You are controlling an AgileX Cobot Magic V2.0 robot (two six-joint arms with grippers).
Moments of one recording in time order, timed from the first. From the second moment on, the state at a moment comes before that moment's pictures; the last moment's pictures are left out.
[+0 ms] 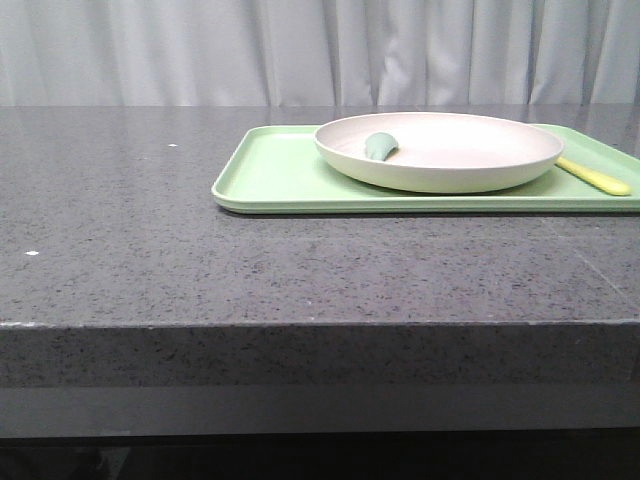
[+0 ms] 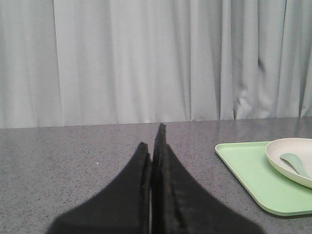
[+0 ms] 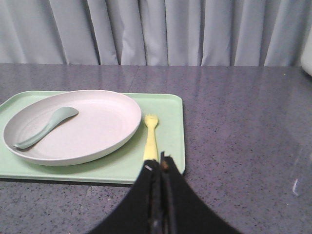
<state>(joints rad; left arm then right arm) -0.14 0.01 -0.38 -0.02 0.33 0.04 0.03 0.27 -0.31 0.05 0.21 0.02</state>
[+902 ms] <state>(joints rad) 0.01 -0.01 -0.17 -0.02 0.29 0.04 0.03 0.27 -0.31 0.05 0.21 0.02</state>
